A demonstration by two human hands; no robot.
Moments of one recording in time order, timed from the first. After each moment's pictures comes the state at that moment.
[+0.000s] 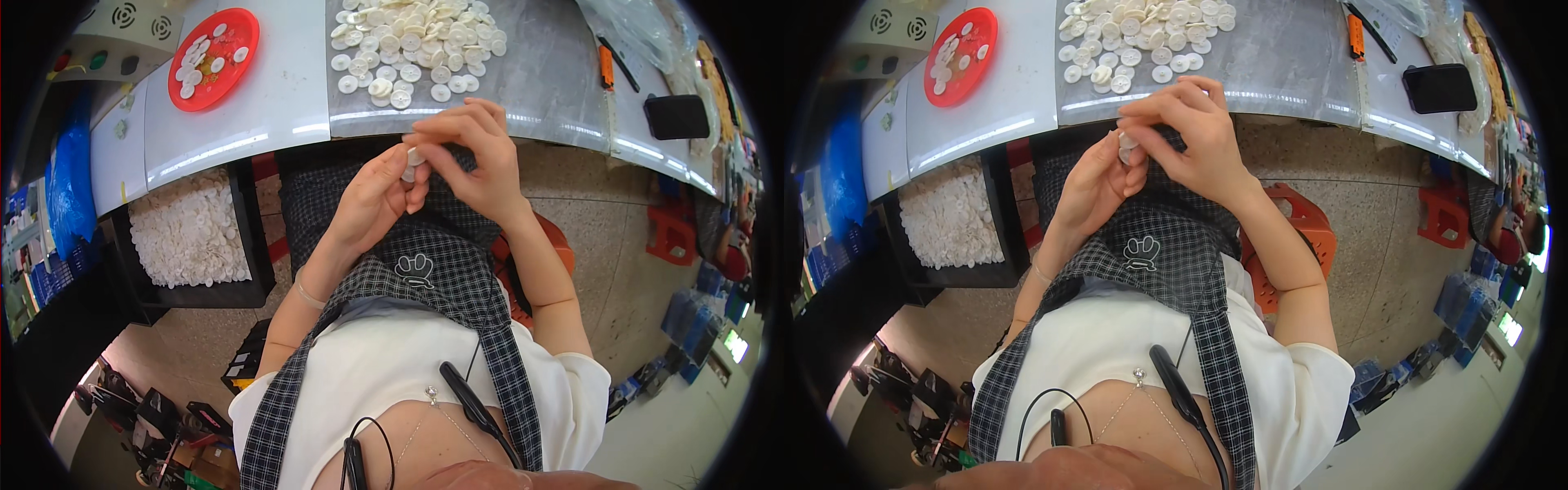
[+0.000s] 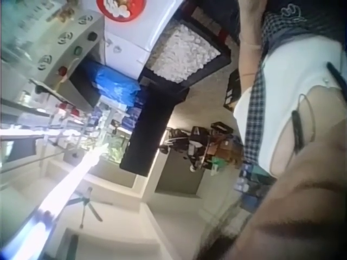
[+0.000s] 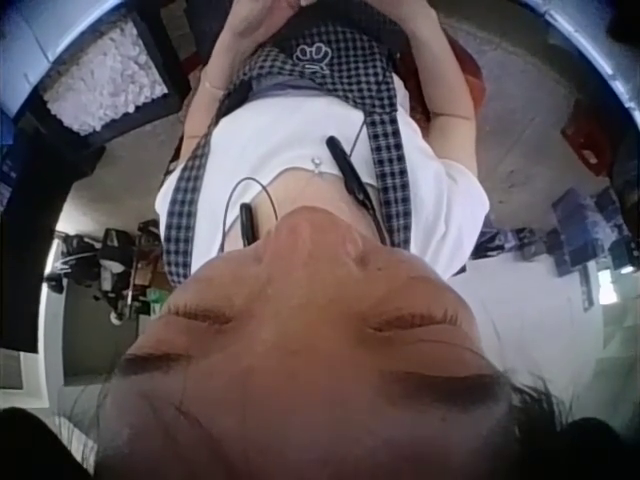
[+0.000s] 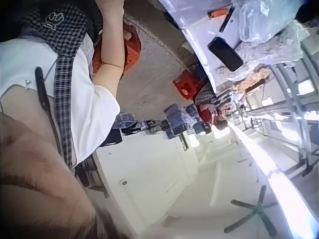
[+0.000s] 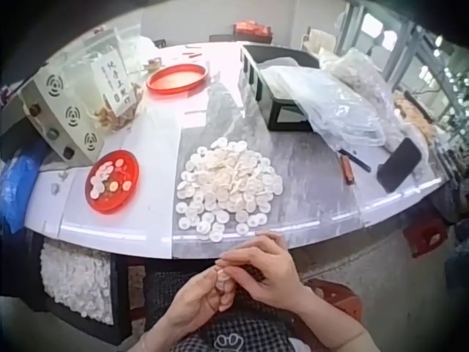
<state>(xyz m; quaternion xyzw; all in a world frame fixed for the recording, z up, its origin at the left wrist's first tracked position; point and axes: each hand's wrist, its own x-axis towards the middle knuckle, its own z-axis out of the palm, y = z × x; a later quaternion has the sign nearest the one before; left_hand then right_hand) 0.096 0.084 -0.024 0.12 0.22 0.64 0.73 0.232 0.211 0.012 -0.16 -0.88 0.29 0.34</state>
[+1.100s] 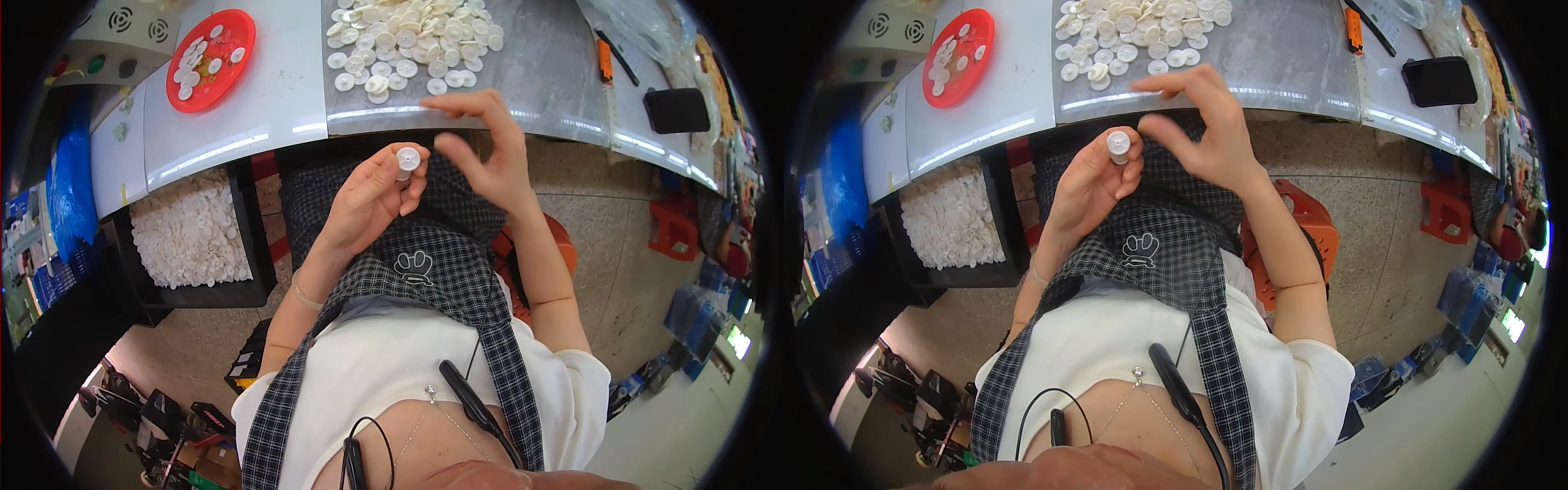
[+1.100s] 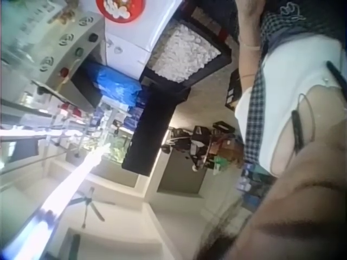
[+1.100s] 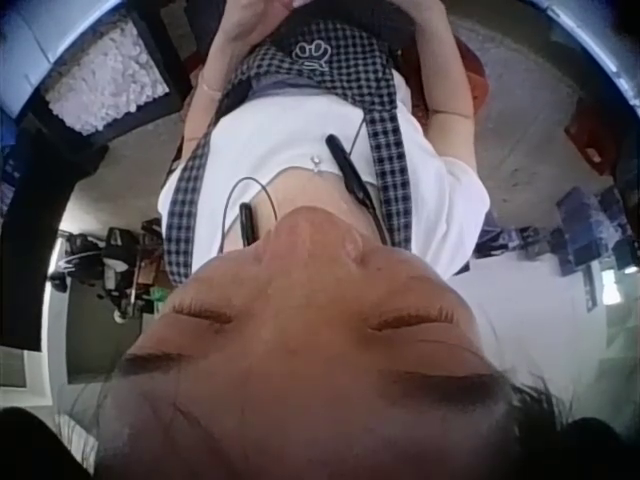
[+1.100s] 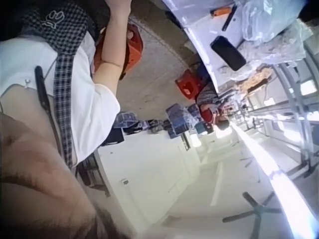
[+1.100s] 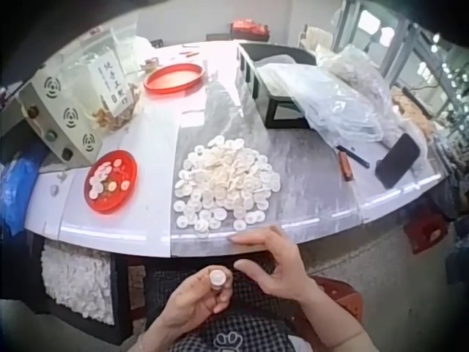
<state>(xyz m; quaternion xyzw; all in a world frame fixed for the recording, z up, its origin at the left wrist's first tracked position) 0.093 0.079 -0.020 0.17 0.24 0.63 0.72 0.241 0.220 0.008 -0.16 -0.80 0.47 0.34</state>
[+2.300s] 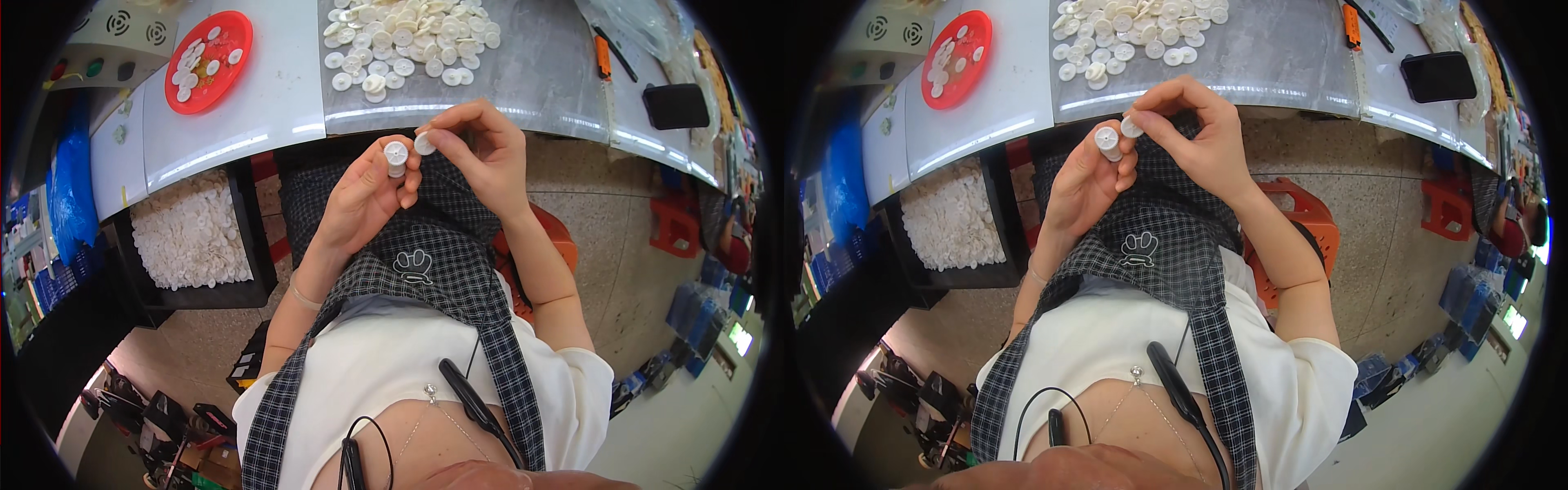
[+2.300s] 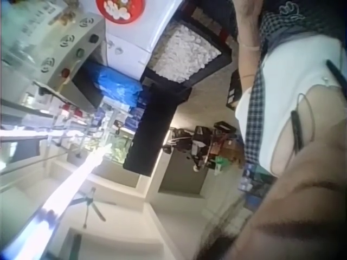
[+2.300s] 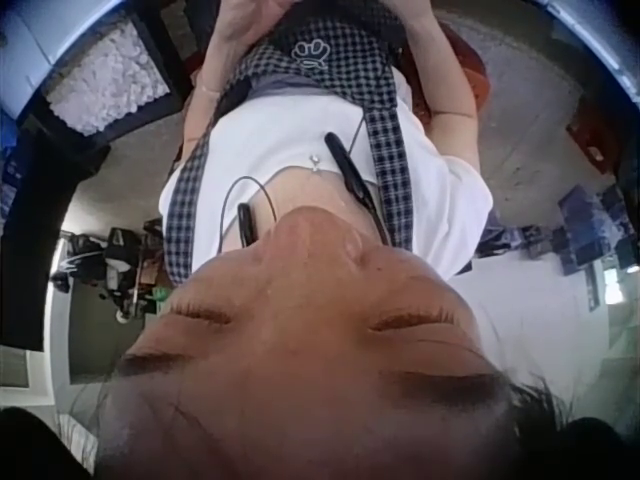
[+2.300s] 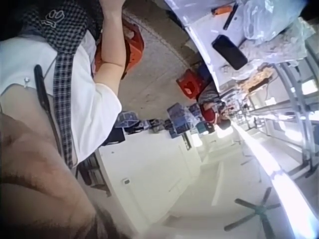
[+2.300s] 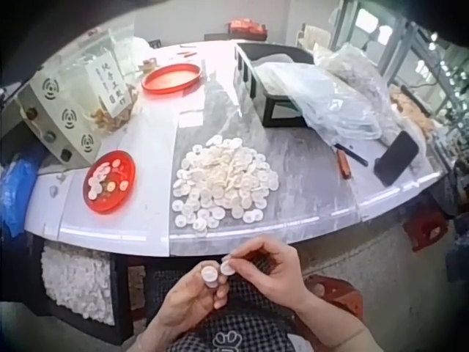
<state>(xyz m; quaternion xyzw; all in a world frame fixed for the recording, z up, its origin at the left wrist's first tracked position) 0.094 0.078 -0.018 0.15 0.22 0.66 0.70 0.240 0.202 0.008 -0.24 -0.67 0.61 0.34</state>
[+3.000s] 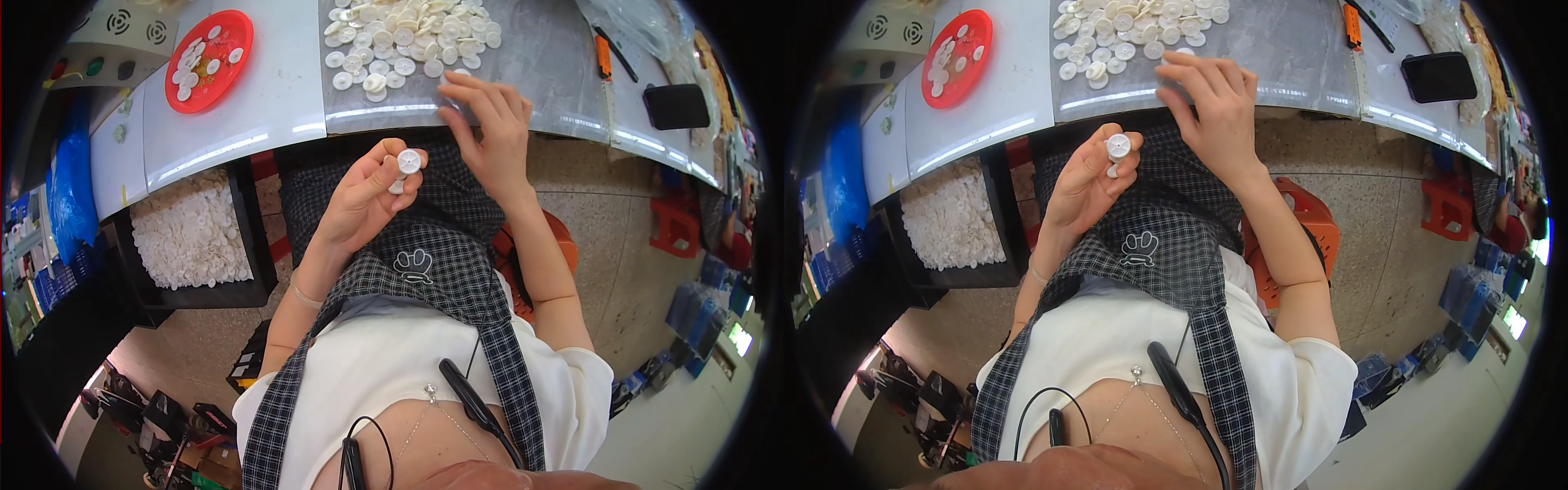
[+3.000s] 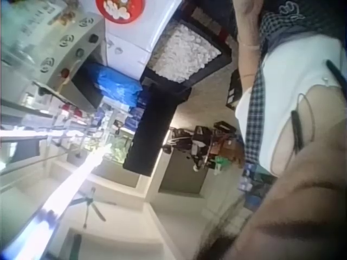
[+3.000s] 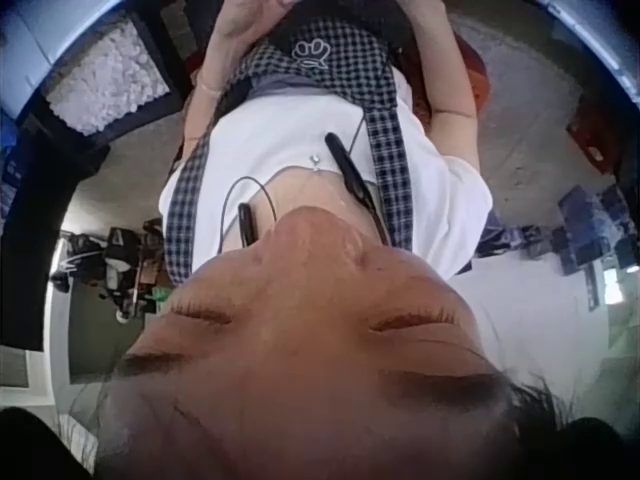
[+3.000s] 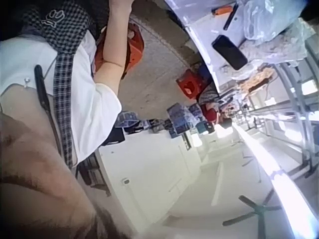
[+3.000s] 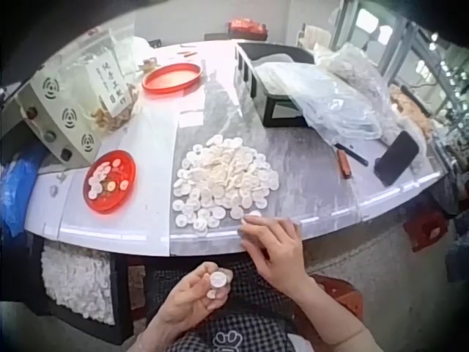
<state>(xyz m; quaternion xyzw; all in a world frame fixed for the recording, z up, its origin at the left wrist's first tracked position) 0.092 0.078 -0.024 0.11 0.18 0.65 0.73 0.241 0.223 -0.009 -0.29 -0.88 0.12 0.35</state>
